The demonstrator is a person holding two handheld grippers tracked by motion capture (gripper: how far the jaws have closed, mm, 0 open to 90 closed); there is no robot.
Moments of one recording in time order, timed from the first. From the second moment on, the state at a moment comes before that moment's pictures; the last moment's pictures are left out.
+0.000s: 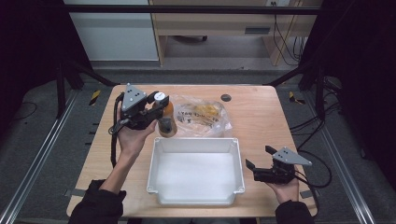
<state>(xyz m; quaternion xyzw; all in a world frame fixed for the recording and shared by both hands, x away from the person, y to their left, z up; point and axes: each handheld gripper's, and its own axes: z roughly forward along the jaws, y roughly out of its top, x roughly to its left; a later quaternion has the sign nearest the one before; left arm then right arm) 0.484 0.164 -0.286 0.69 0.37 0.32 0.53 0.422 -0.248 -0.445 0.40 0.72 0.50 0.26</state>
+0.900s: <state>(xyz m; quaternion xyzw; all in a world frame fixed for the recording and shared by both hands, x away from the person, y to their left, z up) 0.440 0.168 -0.315 0.71 0.35 0.30 0.53 0.421 -0.247 -0.444 0.40 0.72 0.50 0.26</state>
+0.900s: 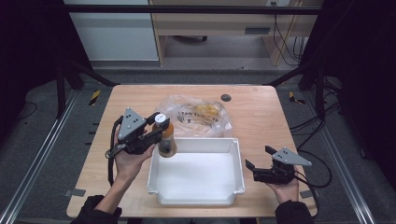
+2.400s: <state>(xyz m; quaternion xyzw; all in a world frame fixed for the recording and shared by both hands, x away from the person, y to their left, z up) 0.420 0.180 -0.380 0.74 0.37 0.26 0.49 0.420 -0.246 -0.445 0.40 0.73 0.49 0.26</state>
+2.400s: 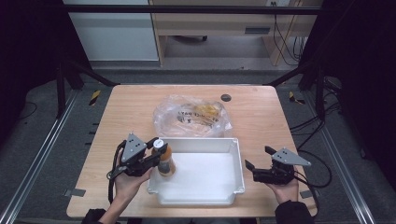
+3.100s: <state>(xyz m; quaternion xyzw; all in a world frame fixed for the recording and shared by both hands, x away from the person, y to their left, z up) 0.424 0.180 -0.393 0.75 0.38 0.26 0.47 0.420 -0.246 -0.445 0.40 0.73 0.49 0.26</state>
